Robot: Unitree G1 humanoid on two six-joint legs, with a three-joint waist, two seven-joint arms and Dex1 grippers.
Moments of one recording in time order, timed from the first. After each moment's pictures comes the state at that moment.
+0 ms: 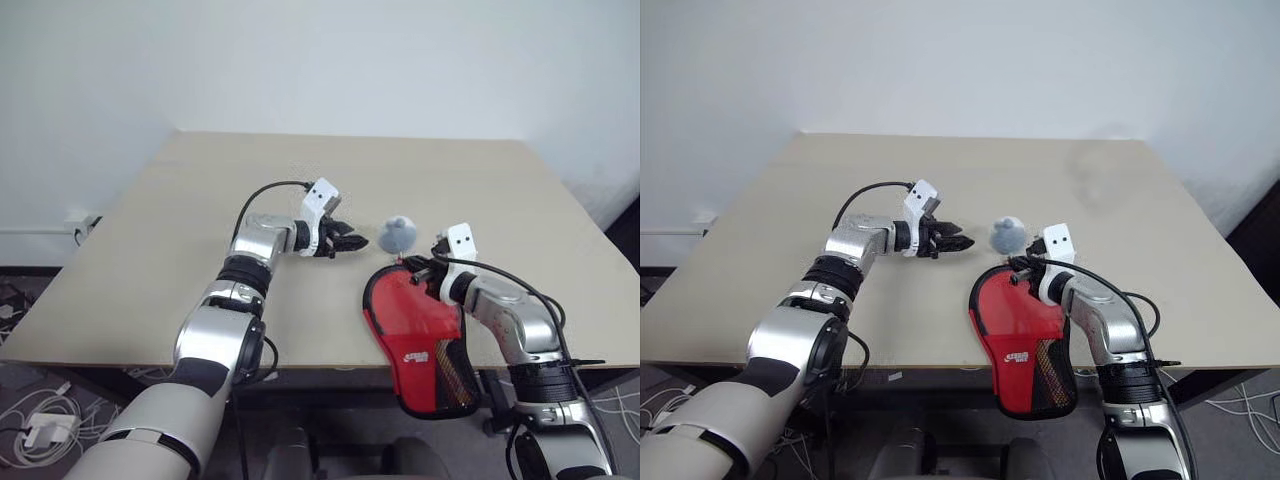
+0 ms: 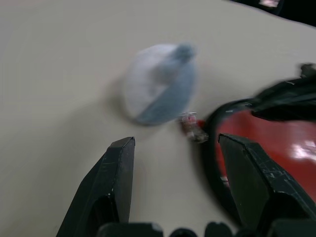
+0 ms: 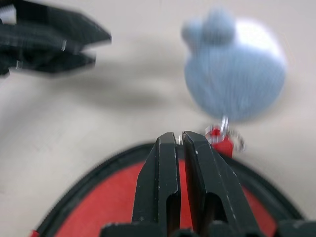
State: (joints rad) left arm -1.09 0.17 -0.01 1.08 -0.01 0.32 -0.92; right arm -0.41 -0.28 0.01 0.04 0.30 0.73 0.48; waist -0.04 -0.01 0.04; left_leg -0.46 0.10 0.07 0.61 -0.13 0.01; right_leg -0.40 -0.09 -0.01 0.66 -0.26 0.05
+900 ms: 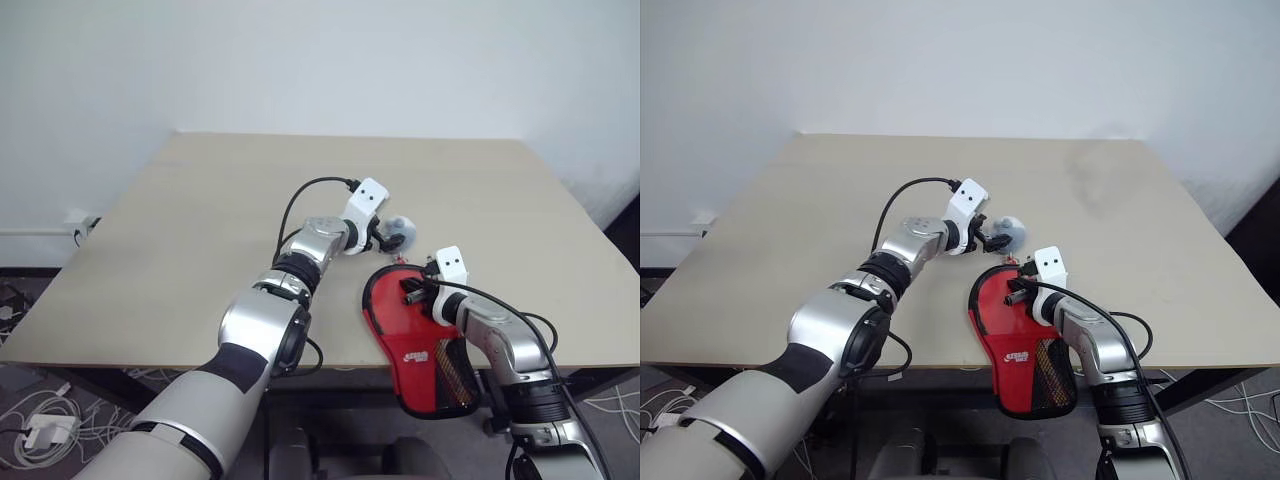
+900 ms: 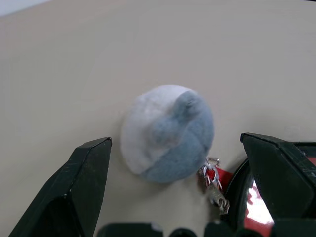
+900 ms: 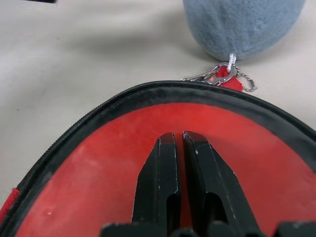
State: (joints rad) left arm -1.23 -0.03 -0.01 1.34 0.08 0.08 -0.57; right arm -0.32 -0.26 0.05 -0.02 0.27 0.74 0.41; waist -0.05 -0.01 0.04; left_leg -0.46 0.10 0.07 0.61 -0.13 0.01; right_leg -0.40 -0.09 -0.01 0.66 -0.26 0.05
